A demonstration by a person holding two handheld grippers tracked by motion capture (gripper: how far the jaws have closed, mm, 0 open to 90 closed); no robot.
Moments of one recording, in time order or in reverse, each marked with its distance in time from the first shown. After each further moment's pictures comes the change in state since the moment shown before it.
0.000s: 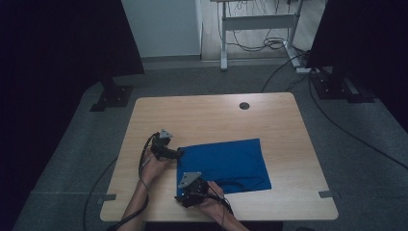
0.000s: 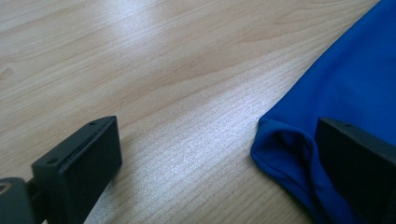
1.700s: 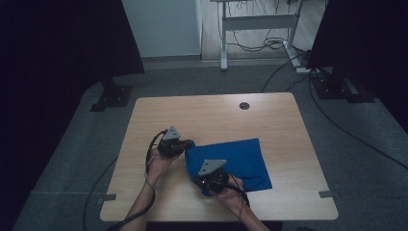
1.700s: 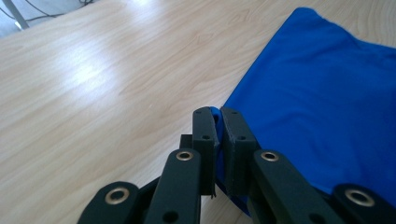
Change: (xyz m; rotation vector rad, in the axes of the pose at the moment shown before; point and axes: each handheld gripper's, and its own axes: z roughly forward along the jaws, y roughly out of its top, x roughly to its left) left arm -0.052 0.042 -0.030 -0.187 -0.178 0.166; right arm -0.031 -0.002 -0.083 -0.100 -0.030 0.050
